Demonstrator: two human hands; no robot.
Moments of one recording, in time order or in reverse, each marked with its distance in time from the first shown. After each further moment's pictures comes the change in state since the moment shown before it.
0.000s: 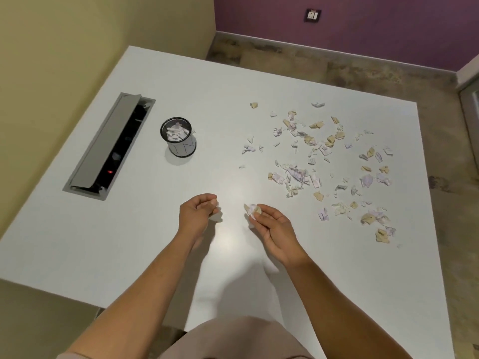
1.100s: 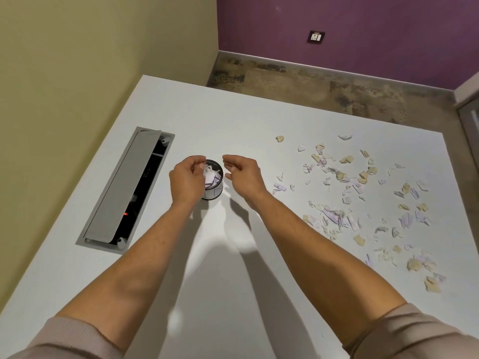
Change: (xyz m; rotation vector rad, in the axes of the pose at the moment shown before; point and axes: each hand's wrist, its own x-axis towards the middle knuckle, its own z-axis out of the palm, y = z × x) left_hand 0.166 0.155 -0.047 0.446 0.168 0.454; right_hand 0.179 -0.048 0.239 -0.914 0.081 -0.350
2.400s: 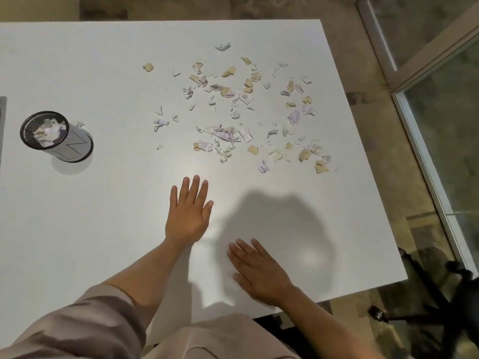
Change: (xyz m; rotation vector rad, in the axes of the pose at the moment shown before) left_hand -0.249 -0.102 0.180 0.862 -0.660 0.649; right_hand -0.351 0.297 -0.181 -1.142 -0.246 -0.236
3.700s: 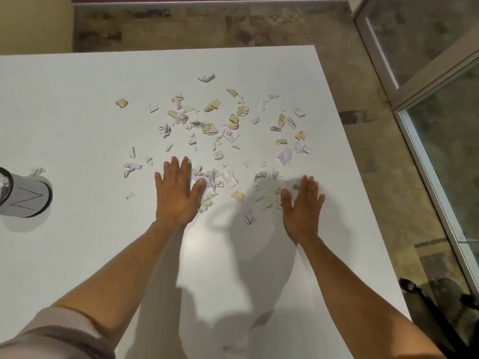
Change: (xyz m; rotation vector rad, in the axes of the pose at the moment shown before) left_hand 0.176 0.024 -0.040 -0.248 0.129 -0.159; right_hand 0.124 0.228 -0.104 0.313 0.469 0.870
